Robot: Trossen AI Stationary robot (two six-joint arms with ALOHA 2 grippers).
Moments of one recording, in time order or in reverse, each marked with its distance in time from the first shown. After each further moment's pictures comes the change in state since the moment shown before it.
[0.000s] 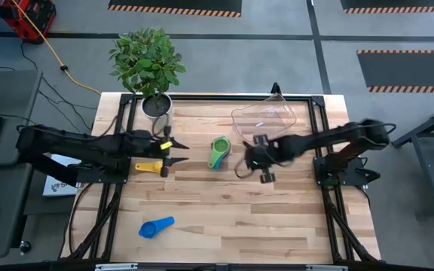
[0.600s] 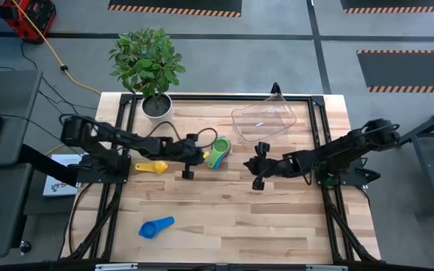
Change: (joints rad) left arm 0.022 0.683 0.263 -0.057 -0.107 0.116; right arm 0.132 -0.105 -0.436 0.854 0.229 0.180
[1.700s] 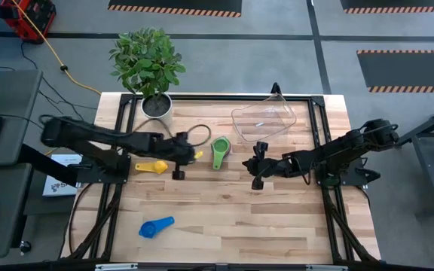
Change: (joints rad) left arm -0.053 -0.227 0.080 -0.394 0.018 -0.157; right arm -0.008 0.016 0.002 0.040 0.008 -0.080
